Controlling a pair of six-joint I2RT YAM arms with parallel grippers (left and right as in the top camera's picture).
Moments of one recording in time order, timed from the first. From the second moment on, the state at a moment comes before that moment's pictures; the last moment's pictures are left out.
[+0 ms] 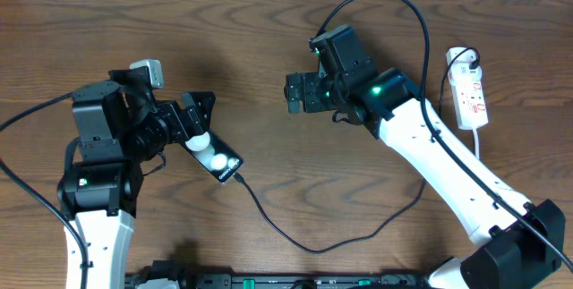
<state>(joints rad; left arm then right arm) 0.10 1.02 0.95 -0.60 0.50 -0.31 0.58 1.66 1.46 -0.74 -0.04 0.44</state>
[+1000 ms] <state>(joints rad) 0.10 1.04 0.95 -0.60 0.50 -0.30 -0.09 1.61 1.91 -1.43 -0.11 0.13</state>
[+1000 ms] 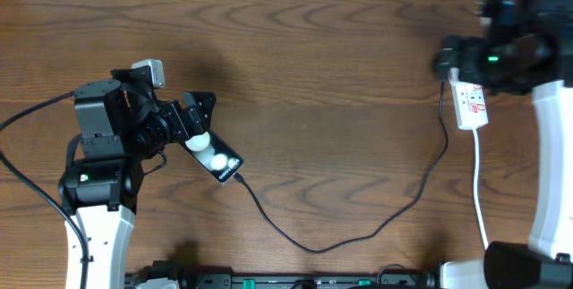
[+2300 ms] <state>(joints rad) 0.10 1.04 0.95 -0.60 0.50 -0.30 -0.50 2.21 1.91 -1.13 -0.55 -0.37</state>
